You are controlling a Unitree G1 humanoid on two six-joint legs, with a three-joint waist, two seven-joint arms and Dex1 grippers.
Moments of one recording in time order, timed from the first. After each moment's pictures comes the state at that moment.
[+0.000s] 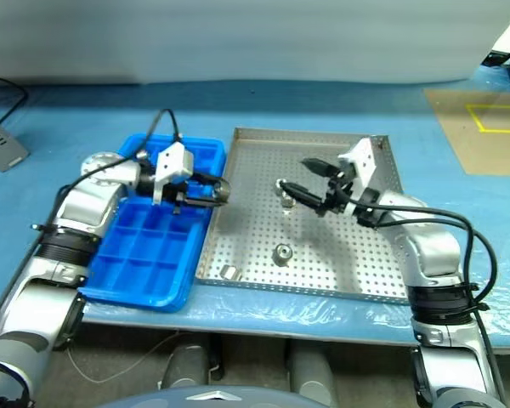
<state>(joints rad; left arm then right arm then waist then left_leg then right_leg) -0.73 0.55 -0.11 0.25 -0.17 0.16 -1.31 -0.42 -0.52 -0.02 -0.14 0.53 0.51 0.83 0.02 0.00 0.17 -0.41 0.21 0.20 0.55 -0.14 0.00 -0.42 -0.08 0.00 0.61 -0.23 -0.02</state>
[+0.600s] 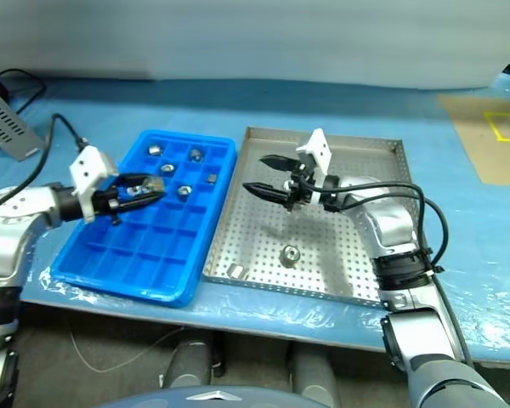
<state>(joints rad) -0.31 0.80 0.19 -0.09 -0.27 0.39 -1.03 -0.63 -0.41 0.10 0.06 0.47 0.45 0.99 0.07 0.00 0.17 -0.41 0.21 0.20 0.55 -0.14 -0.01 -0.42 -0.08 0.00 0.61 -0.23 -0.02</state>
